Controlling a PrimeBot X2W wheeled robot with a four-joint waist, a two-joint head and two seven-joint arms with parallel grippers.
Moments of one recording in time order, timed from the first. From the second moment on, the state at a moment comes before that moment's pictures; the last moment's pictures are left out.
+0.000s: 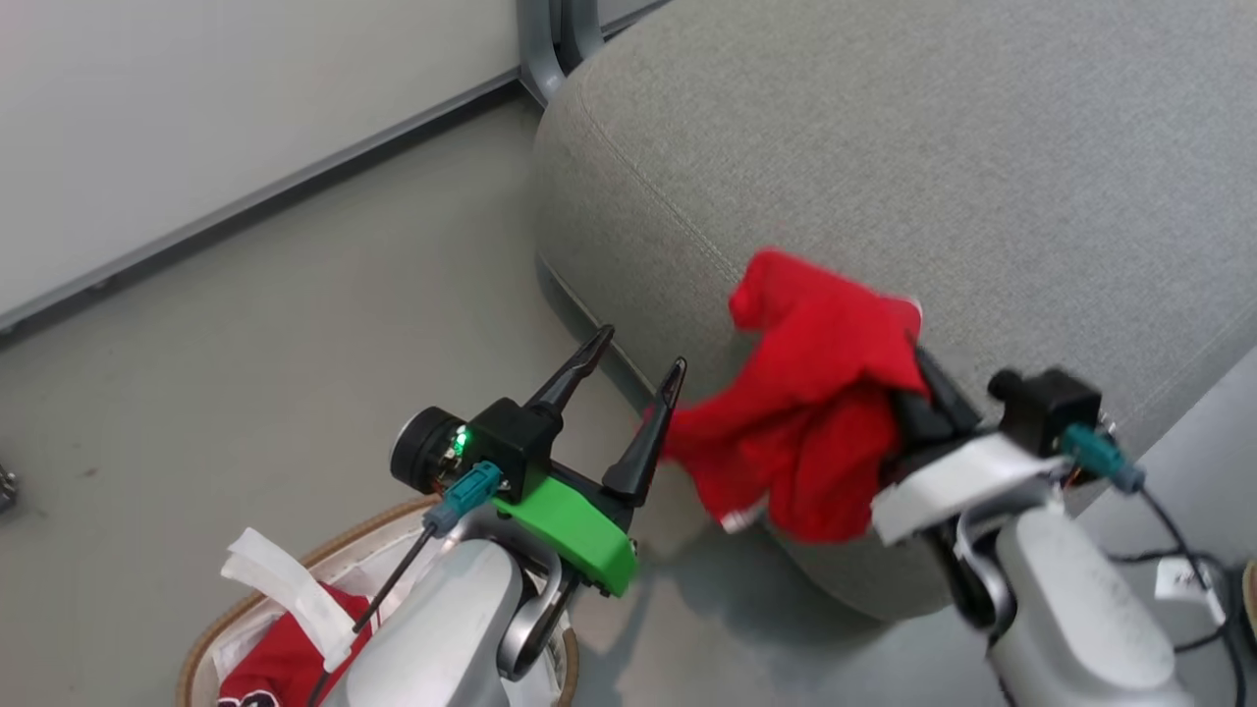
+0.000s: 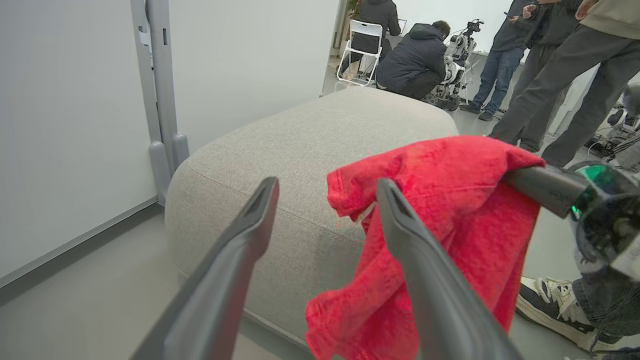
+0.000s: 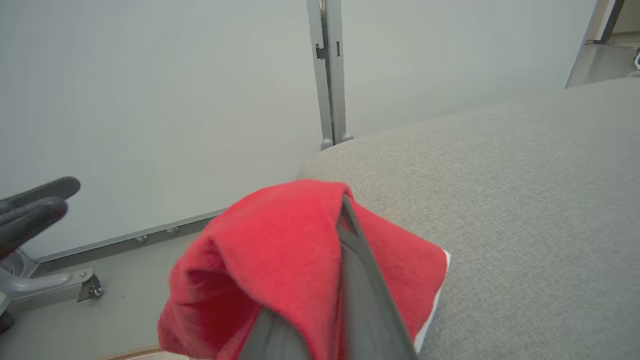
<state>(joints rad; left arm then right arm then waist) -0.44 0.07 -0.64 0.39 -0.40 -0.13 -0.26 -0.33 -0.07 0.19 0.32 0.31 0.13 -0.26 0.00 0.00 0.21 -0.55</state>
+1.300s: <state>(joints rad) -0.63 0.18 -0.67 0.38 -0.34 -0.13 -0.26 -1.09 -0.27 -0.28 0.85 0.01 0.13 -0.26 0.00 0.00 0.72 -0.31</state>
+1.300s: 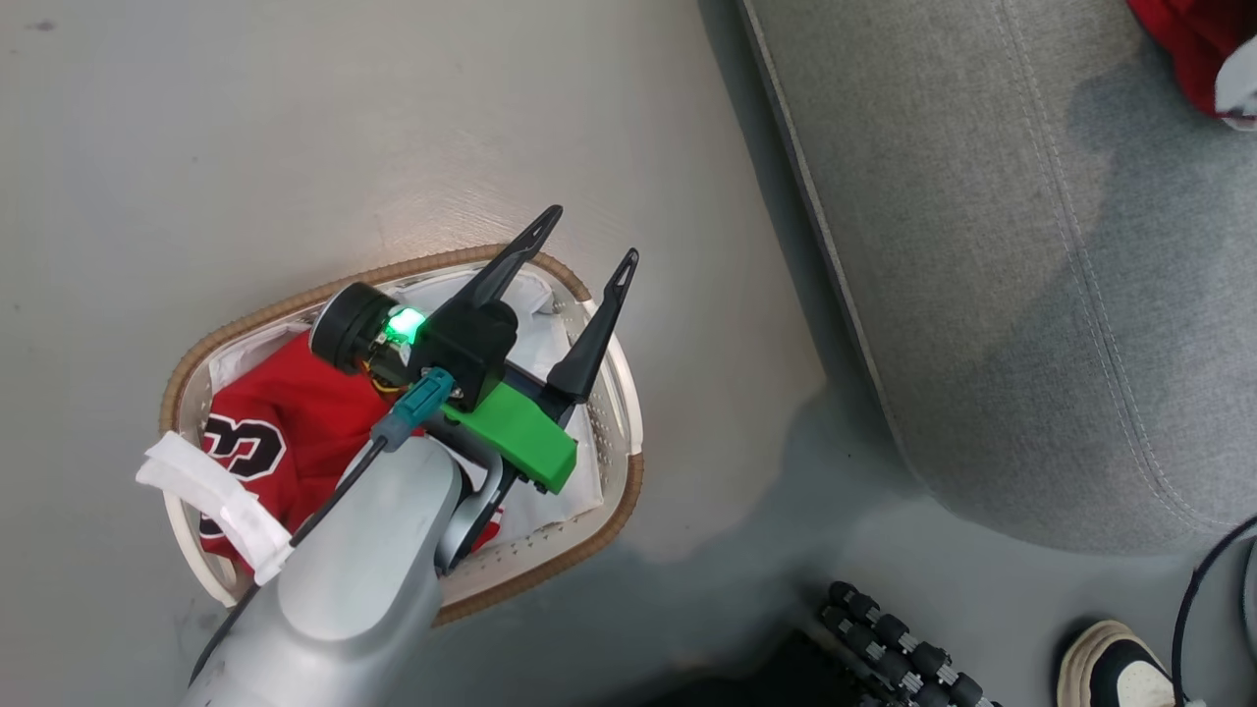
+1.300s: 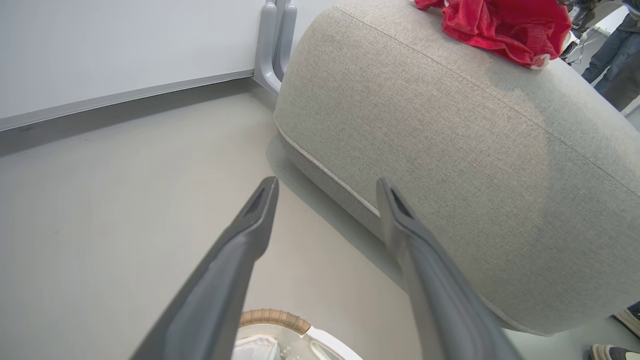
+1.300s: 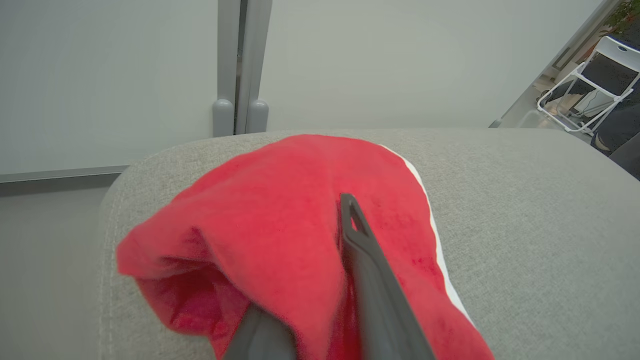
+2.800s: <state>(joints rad) -0.17 0.06 -0.03 0.32 -0.17 -0.08 -0.26 -0.36 -0.09 -0.07 0.40 0.16 0.13 -0.26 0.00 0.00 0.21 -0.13</state>
